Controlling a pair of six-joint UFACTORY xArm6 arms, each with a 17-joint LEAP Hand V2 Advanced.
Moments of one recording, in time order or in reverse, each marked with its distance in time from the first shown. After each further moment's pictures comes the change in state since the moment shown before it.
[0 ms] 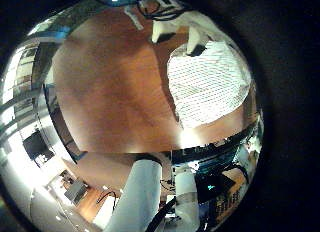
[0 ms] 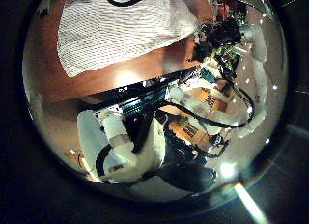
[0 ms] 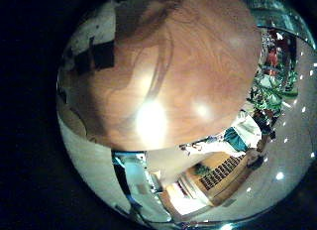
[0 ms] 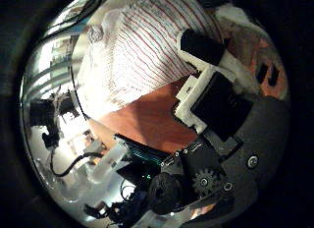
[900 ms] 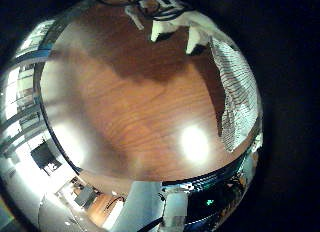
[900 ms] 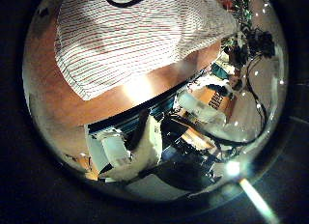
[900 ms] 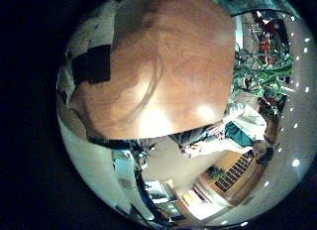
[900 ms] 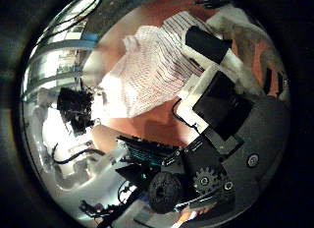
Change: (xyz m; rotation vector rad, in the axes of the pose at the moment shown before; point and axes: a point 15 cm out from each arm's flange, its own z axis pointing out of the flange) left arm 0.050 -0.056 0.056 0.017 -0.070 0.064; right arm 0.012 0.046 -0.093 0.208 0.019 -0.043
